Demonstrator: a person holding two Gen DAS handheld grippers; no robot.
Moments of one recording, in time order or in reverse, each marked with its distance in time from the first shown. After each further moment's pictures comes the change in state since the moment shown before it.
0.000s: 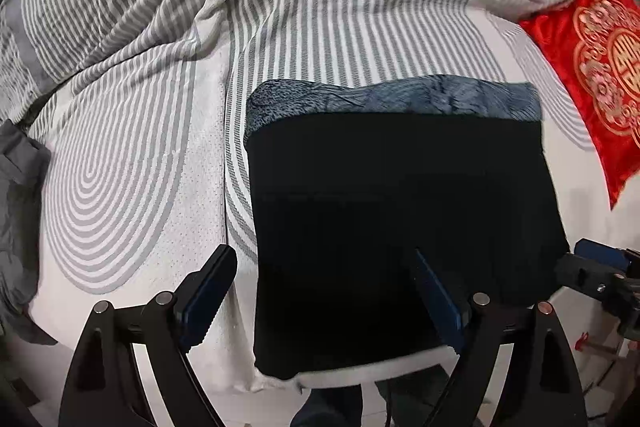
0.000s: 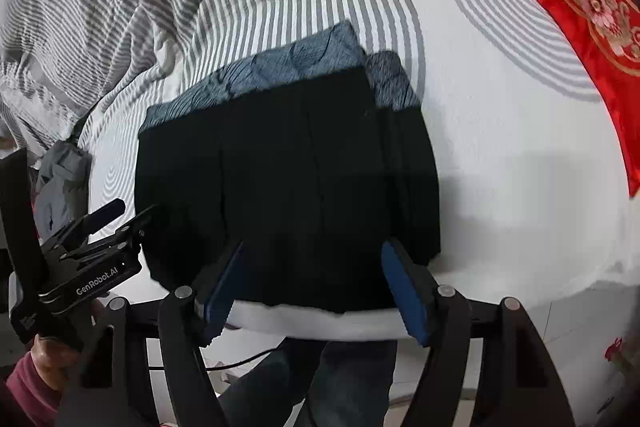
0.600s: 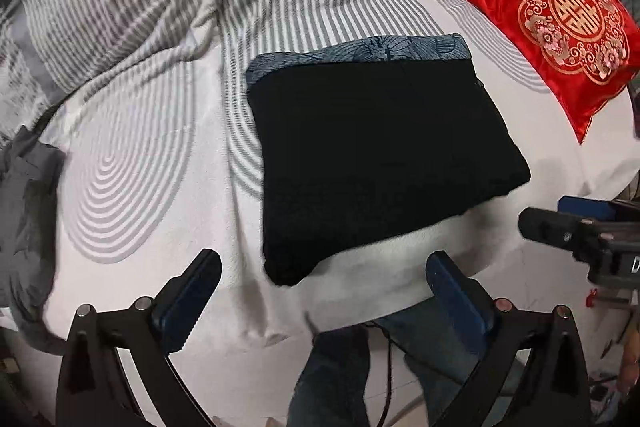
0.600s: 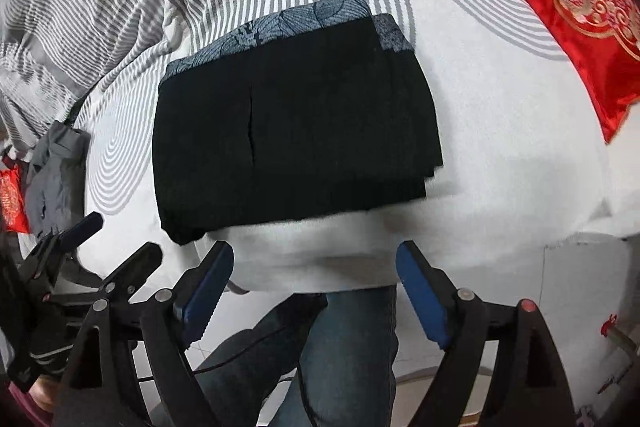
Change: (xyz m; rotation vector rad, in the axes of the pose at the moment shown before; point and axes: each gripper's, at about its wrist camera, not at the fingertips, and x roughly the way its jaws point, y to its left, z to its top) left arm -0.067 -0.003 -0.070 0.119 -0.020 -0.014; right arm -0.031 0.029 -0.063 0.018 -0.002 -0.082
